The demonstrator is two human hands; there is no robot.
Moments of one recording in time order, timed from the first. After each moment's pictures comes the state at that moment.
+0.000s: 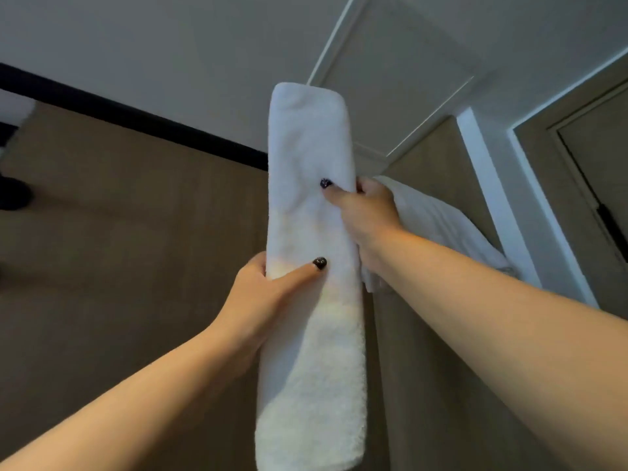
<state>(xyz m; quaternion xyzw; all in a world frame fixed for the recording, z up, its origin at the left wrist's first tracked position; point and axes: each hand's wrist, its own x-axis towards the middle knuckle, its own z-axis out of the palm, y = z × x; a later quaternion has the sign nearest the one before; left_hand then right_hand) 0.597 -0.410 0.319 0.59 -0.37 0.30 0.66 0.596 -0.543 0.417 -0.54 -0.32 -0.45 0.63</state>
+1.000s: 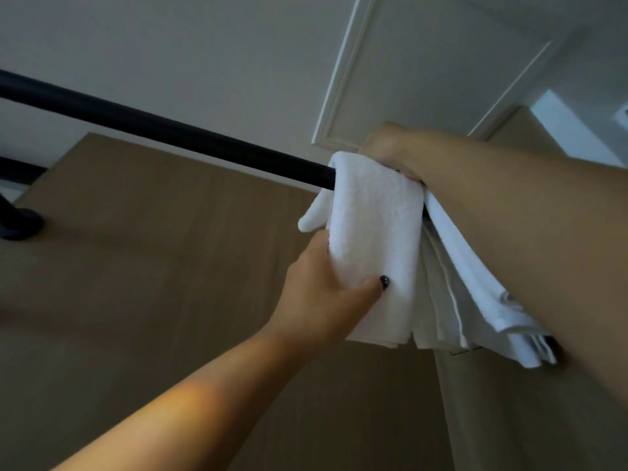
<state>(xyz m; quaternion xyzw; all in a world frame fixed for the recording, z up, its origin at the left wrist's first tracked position) 0.711 -0.463 0.394 0.63 -0.36 0.57 0.39 0.670 -0.586 0.595 -0.78 -0.19 -0.57 0.17</state>
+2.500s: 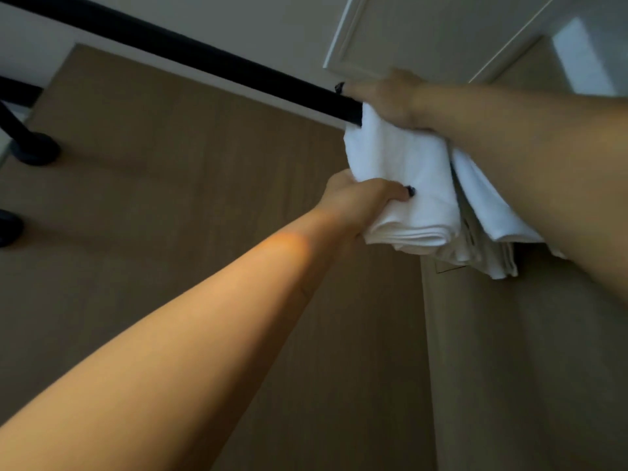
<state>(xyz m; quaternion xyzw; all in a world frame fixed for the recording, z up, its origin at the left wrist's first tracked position) 0.671 -0.473 0.404 0.62 -0.35 0.29 0.64 0.665 -0.575 0.561 -0.76 -0.30 -0.54 0.20</state>
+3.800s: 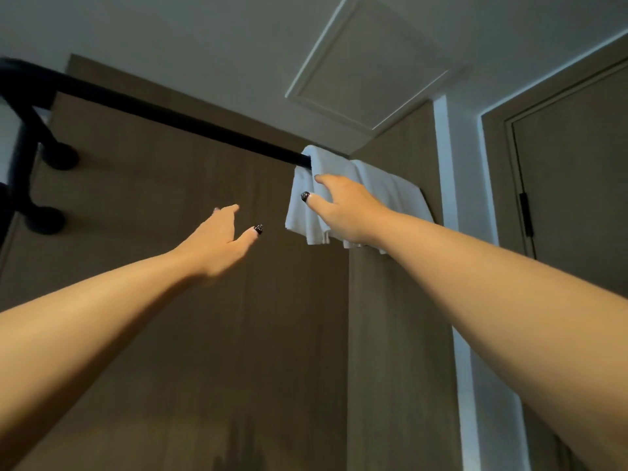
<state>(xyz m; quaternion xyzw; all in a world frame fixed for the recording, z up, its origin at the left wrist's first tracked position) 0.504 -0.359 0.323 0.86 -0.15 0.42 0.26 0.488 -0.581 0.381 -0.85 -0.23 -0.45 0.13</state>
